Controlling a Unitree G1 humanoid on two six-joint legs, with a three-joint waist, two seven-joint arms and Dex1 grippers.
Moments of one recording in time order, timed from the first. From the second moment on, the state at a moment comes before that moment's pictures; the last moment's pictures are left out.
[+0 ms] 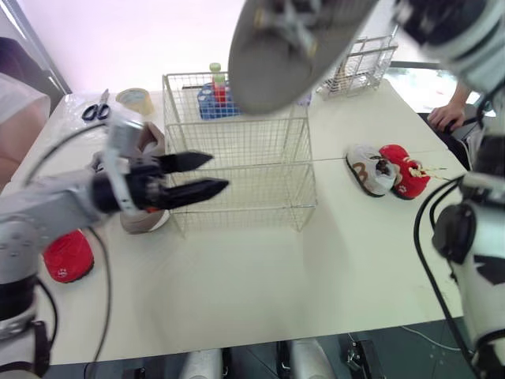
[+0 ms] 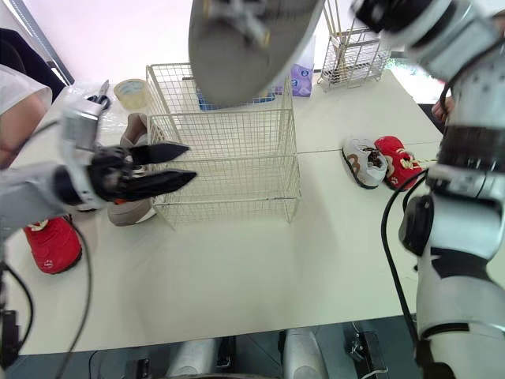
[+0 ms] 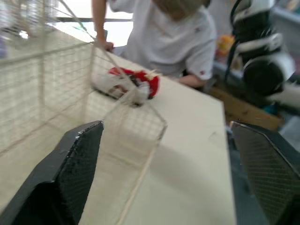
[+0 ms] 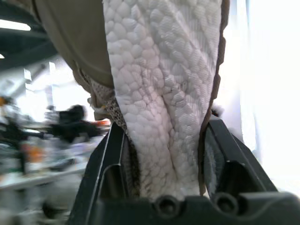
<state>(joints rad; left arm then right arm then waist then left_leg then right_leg) -0.50 0.98 0.34 -0.39 -1.36 0.99 -0.67 -1.46 -0.68 -0.18 0.58 0.88 0.58 1.16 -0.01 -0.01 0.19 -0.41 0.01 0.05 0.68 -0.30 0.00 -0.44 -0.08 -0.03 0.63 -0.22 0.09</state>
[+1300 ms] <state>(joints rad) -0.18 1.01 0.56 -0.47 -1.52 1.00 -0.58 -1.54 -0.44 -0.18 1.35 0.18 -0.10 1.26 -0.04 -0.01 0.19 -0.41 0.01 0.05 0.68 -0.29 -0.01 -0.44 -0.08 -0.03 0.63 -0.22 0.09</state>
